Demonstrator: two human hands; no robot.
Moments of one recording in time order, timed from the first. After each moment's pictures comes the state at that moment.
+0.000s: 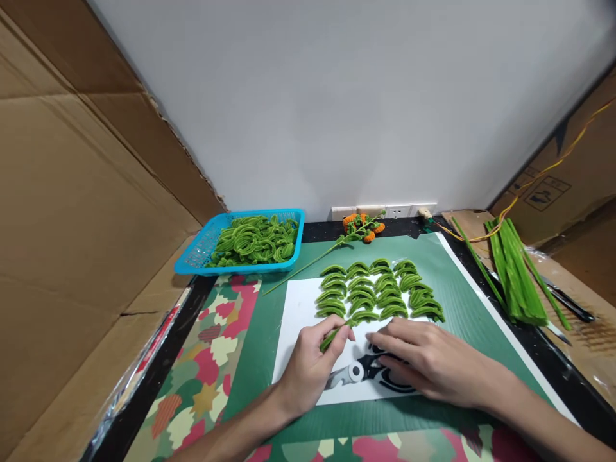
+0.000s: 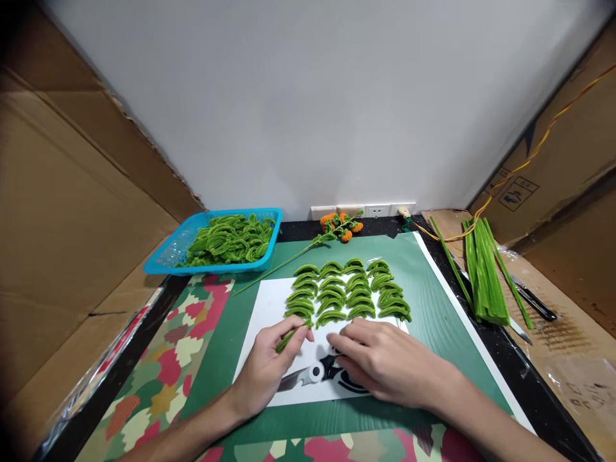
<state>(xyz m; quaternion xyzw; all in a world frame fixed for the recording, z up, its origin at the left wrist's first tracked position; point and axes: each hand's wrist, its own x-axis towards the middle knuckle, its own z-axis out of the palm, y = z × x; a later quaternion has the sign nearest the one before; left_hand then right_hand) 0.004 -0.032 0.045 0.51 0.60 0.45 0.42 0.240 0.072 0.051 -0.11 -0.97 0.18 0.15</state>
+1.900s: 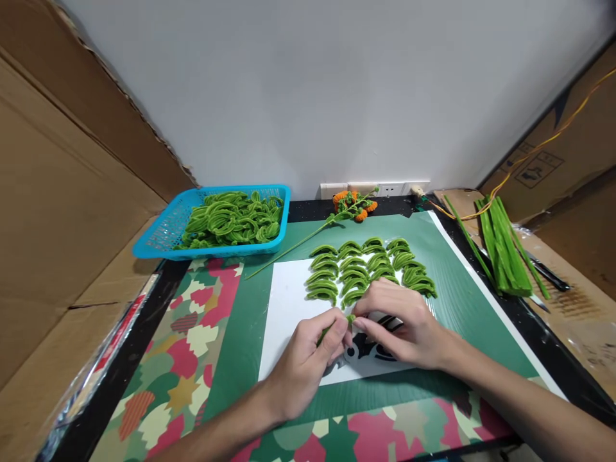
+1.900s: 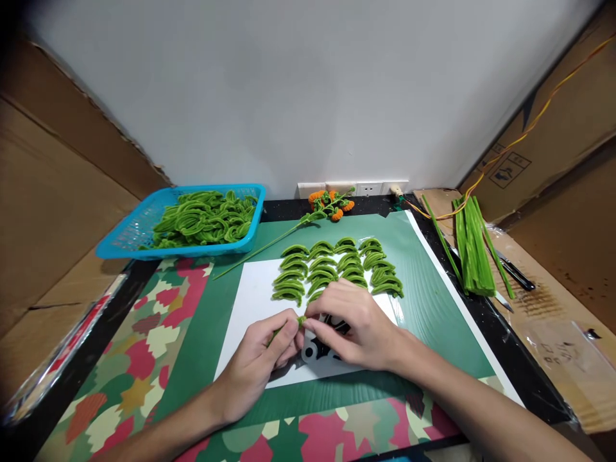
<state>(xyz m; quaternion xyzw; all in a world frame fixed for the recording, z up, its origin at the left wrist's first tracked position) 0.007 -0.039 0.036 0.47 0.50 0.43 0.59 0.202 0.074 0.041 -0.10 -0.87 0.31 0.36</state>
